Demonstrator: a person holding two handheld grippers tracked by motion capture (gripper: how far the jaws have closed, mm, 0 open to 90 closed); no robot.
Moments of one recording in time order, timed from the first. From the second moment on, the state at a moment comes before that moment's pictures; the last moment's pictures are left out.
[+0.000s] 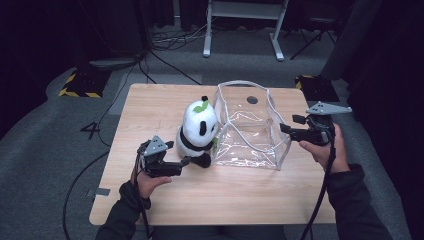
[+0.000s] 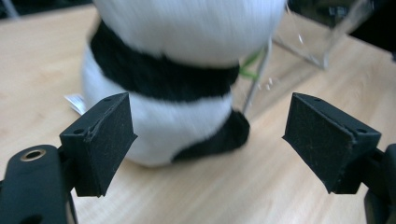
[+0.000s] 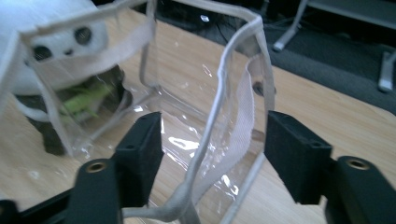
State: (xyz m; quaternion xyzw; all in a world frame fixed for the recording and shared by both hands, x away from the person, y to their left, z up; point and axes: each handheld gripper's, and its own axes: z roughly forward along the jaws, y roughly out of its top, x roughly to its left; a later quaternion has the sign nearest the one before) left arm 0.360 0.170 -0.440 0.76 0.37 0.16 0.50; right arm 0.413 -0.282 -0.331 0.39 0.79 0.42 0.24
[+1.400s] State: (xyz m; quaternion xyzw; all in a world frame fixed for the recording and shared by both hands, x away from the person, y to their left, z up) left arm 0.410 0.104 -0.376 0.72 0.41 0.27 0.49; right arm 0.351 -0.346 -0.404 0.39 0.77 0.44 0.25
